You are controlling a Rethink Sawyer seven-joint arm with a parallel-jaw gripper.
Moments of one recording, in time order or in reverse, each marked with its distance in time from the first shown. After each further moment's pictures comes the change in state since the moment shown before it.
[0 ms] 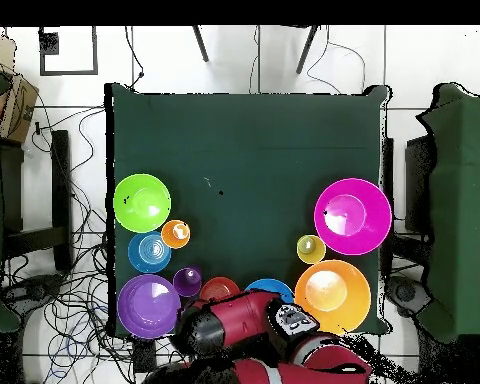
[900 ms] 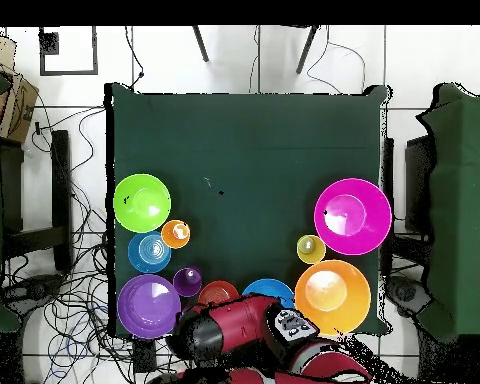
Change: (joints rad) arm 0.002 -0.027 0.000 0.030 0.016 0.000 0.000
